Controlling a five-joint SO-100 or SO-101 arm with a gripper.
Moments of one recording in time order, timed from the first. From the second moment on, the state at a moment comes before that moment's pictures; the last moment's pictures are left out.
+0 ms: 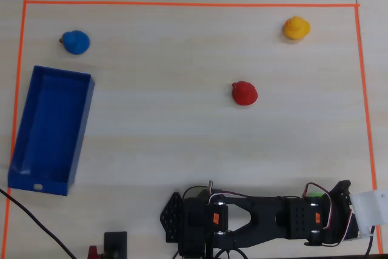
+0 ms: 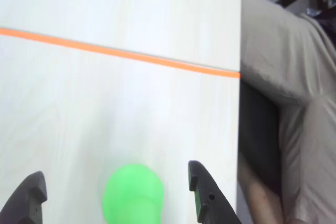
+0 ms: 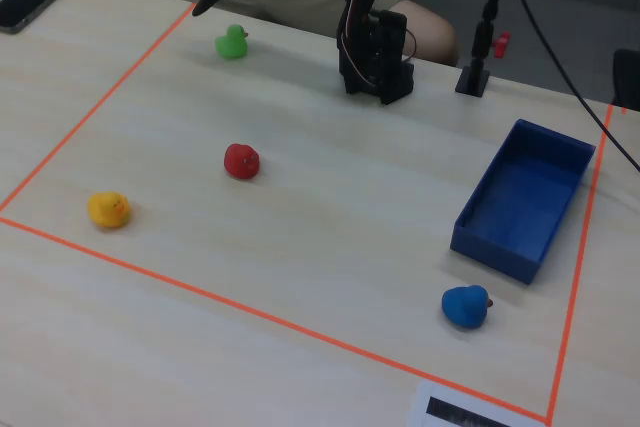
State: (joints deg) arm 96.2 111.9 123.8 24.3 -101.9
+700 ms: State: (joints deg) arm 98.2 108.2 132.4 16.4 -107.3
